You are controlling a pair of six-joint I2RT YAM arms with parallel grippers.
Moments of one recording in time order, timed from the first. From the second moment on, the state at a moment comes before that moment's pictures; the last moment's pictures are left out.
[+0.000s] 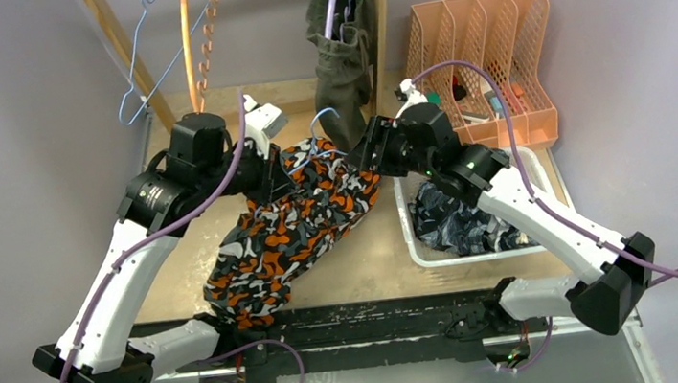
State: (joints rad) left arm -0.54 1.15 1.51 -0.94 0.45 -0.08; right arm 0.68 1.26 1.23 -0.52 0.06 0.80
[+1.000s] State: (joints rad) left arm -0.54 1.09 1.50 -1.00 0.49 -0.14; right arm 0.68 1.18 1.14 -0.50 0.19 0.87
